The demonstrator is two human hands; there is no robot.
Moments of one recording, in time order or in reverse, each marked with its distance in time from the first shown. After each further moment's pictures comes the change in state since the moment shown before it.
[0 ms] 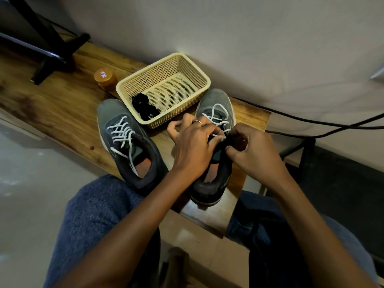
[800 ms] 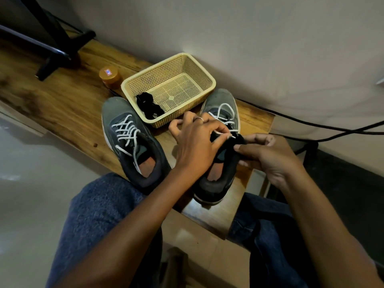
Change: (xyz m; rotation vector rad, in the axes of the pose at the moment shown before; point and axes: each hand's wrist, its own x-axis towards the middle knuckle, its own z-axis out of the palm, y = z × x) left_hand 0.003 0.003 -0.010 -0.029 0.011 -0.070; right_hand 0.003 -0.001 -0.009 0.819 -0.044 0.577
